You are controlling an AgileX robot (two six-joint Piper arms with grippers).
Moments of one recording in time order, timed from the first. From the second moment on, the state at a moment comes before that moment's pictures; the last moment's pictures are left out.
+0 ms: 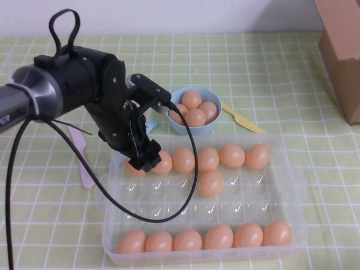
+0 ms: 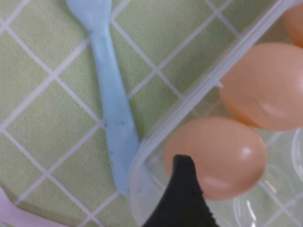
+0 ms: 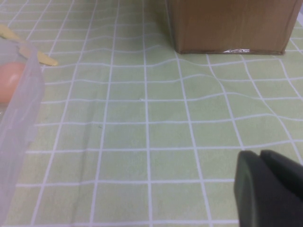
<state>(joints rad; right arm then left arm) -0.04 -0.01 0.03 0.06 0.37 0.00 -0.50 1.85 -1.41 0.00 0.92 0.31</state>
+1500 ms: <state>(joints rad) -0.04 -0.01 0.03 0.06 0.37 0.00 -0.53 1.82 -1.41 0.05 0.91 0.26</state>
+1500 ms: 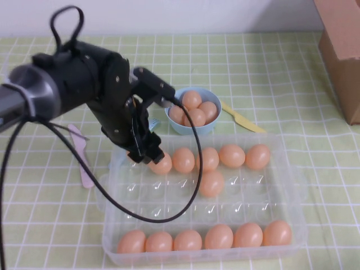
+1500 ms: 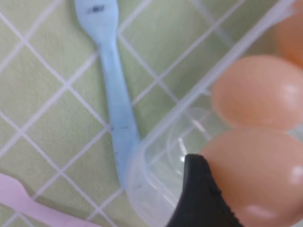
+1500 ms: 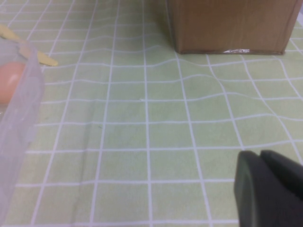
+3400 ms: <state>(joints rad) -0.04 -0.01 0.03 0.06 0.37 0.00 -0.53 2.06 -1.58 -0.03 0.33 0.17</state>
